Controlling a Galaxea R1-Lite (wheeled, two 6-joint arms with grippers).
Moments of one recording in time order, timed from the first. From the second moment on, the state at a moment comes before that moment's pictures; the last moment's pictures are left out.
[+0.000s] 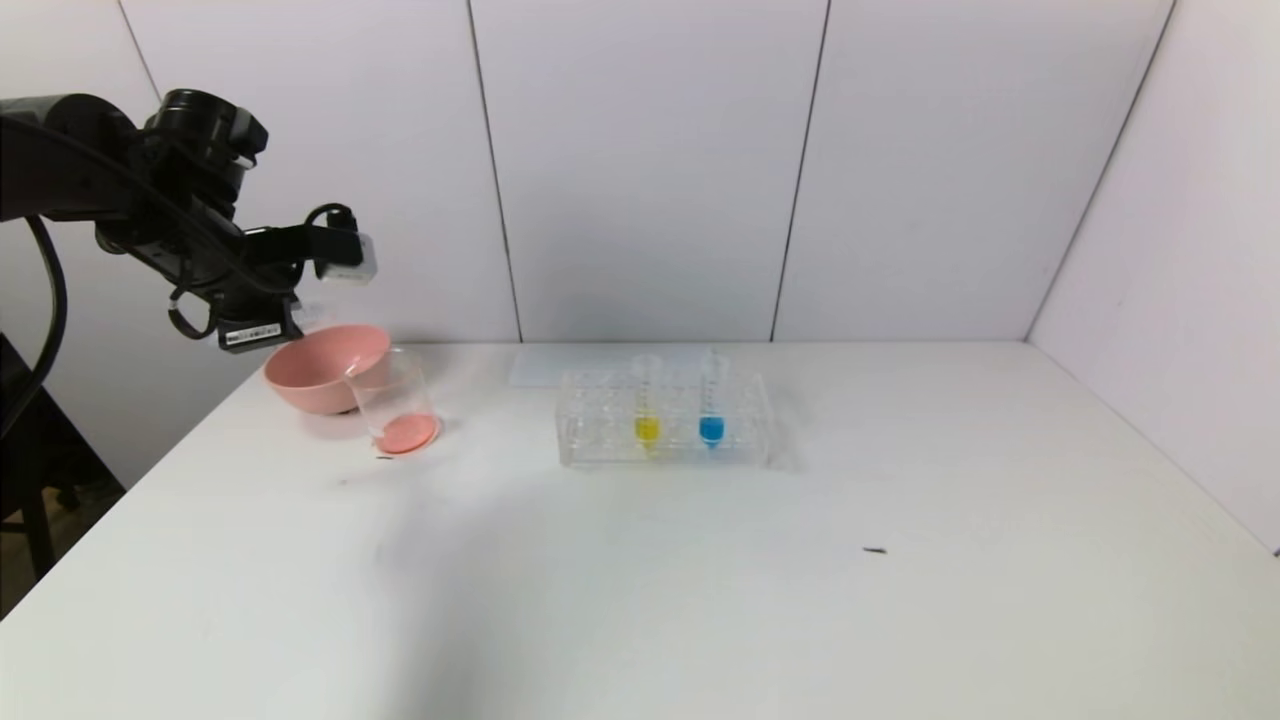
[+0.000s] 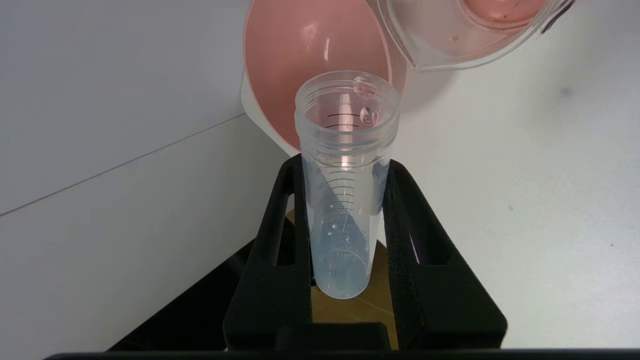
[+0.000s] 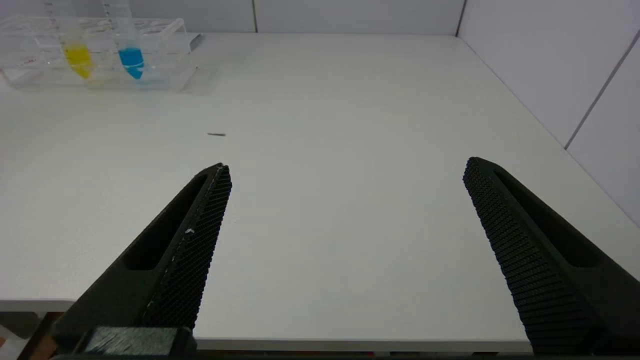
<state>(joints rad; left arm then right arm) 0.03 2.02 -1.97 0.74 0.11 1.22 0.00 0.00 0.00 0.00 0.00 0.00</state>
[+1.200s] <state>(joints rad) 0.16 1.99 -1.73 0.10 -0.29 0.45 0.00 0.00 0.00 0.00 0.00 0.00</state>
